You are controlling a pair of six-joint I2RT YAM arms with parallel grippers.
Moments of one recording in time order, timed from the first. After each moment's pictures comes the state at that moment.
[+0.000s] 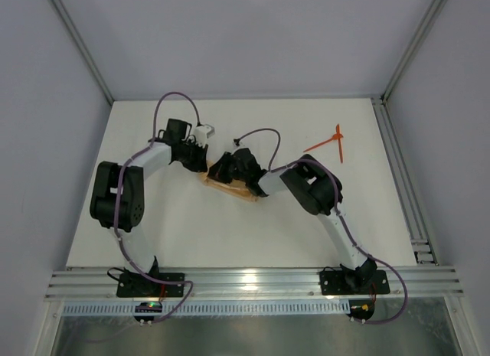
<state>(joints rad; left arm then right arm) -0.21 1.84 1.20 -0.39 0.46 0.26 0.75 2.35 1.32 0.70 -0.25 1.14</state>
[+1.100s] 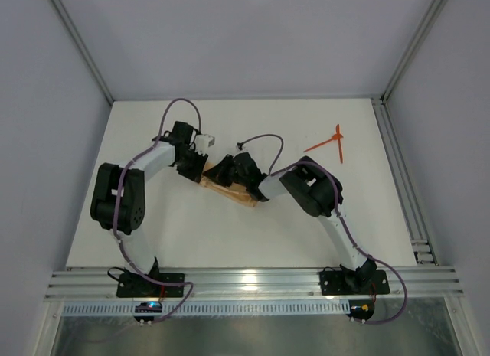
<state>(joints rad) -0.25 1.80 1.23 -0.62 0.24 0.25 0.77 2.33 1.26 0.75 -0.16 1.24</state>
